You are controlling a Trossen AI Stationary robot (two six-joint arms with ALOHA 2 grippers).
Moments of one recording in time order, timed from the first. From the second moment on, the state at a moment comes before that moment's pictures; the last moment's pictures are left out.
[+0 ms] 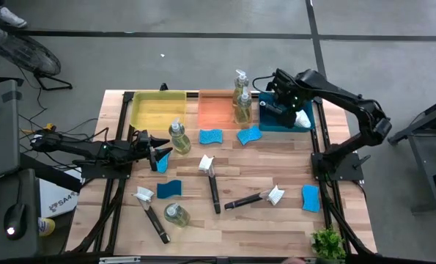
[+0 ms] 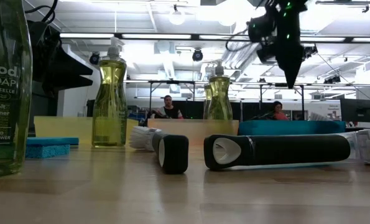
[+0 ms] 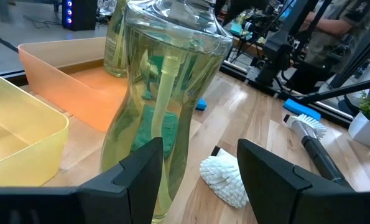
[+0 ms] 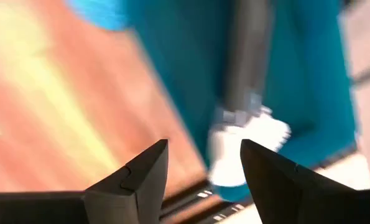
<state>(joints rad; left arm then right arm) -0.18 0.23 0.02 0.05 -0.53 -0.41 -0.69 1.47 1.33 -1.37 0.11 -0.21</state>
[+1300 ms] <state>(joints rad) -0.18 0.23 0.02 0.05 -0.53 -0.41 0.25 1.57 1.00 -0.79 -0.11 0.04</state>
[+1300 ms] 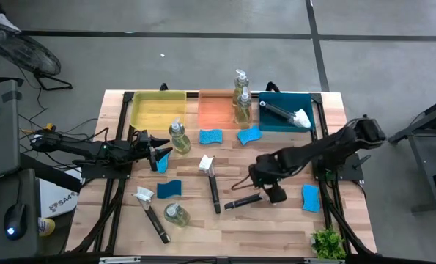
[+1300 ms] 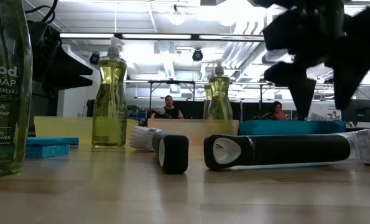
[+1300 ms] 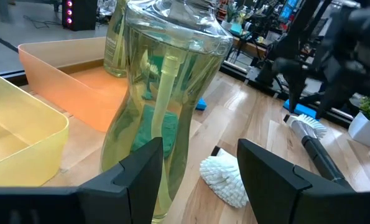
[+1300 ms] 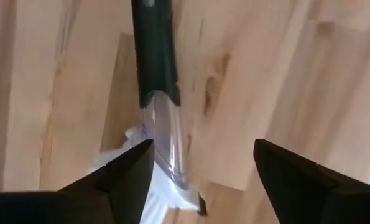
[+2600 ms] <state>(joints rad) -0.18 0.23 0.02 0.05 -0.53 -0.41 0.35 1.78 1.02 -0.69 -0.05 0.21</state>
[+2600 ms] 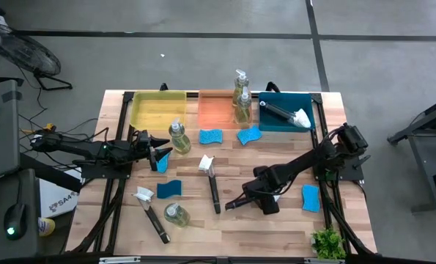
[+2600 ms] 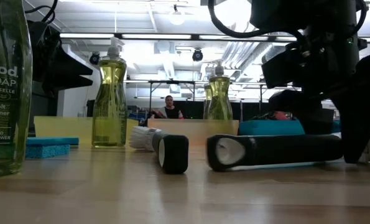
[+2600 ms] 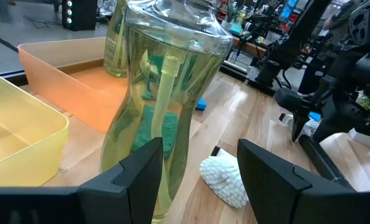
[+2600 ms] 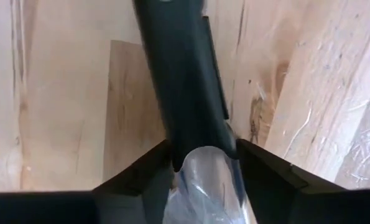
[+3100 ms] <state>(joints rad) -0.18 0.23 0.02 0.05 -0.53 -0.41 0.31 1.70 1.08 -0.83 -0.05 0.28</state>
